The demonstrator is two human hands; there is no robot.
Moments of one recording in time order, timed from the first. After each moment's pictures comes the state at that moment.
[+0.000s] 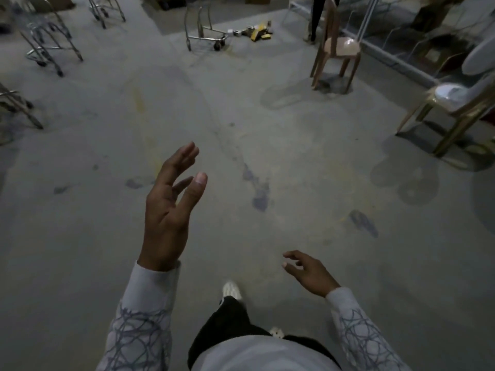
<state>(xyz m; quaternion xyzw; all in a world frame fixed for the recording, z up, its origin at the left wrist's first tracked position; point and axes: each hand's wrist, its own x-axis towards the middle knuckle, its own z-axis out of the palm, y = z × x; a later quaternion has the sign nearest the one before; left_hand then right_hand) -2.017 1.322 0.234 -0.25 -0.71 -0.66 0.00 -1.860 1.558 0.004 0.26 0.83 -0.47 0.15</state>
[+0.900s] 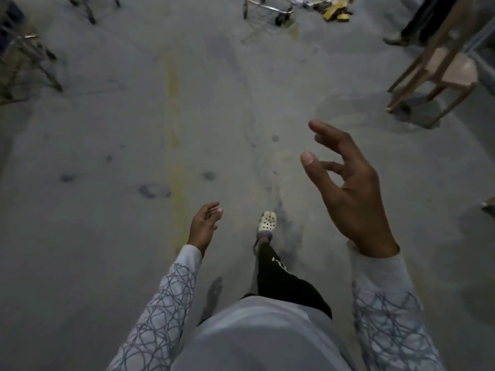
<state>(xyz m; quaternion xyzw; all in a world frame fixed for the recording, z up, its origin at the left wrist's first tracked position) -2.598 1.428 -0.024 0.15 -0.72 -0.65 -0.20 -2.527 1.670 0.214 0.02 0.84 -0.51 -0.18</state>
